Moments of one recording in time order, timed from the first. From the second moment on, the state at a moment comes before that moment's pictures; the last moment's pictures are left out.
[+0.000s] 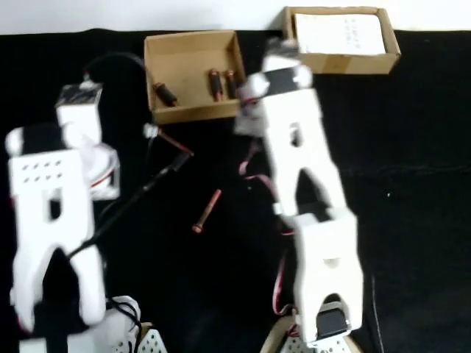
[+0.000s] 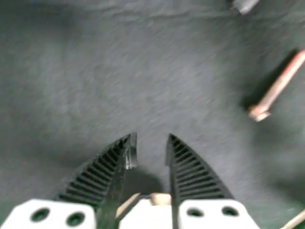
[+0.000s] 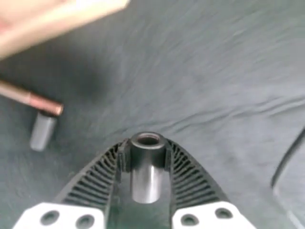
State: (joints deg) left arm -12.9 -14.1 10.2 97.7 1.3; right arm -19.2 36.7 -55.7 100.4 -24.6
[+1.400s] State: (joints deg) left arm -2.6 64.6 -71.5 97.8 51.3; right arm -7.6 26.1 -0.2 65.6 -21.9
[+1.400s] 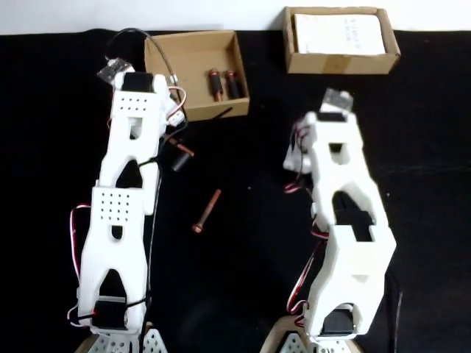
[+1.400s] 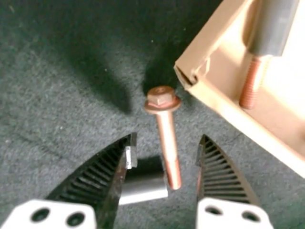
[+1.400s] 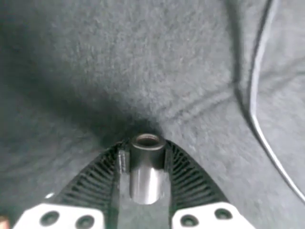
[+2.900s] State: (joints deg) left arm 7.1 60.5 -92.3 100.8 21.1; right arm -7.0 15.5 13.5 52.3 -16.0
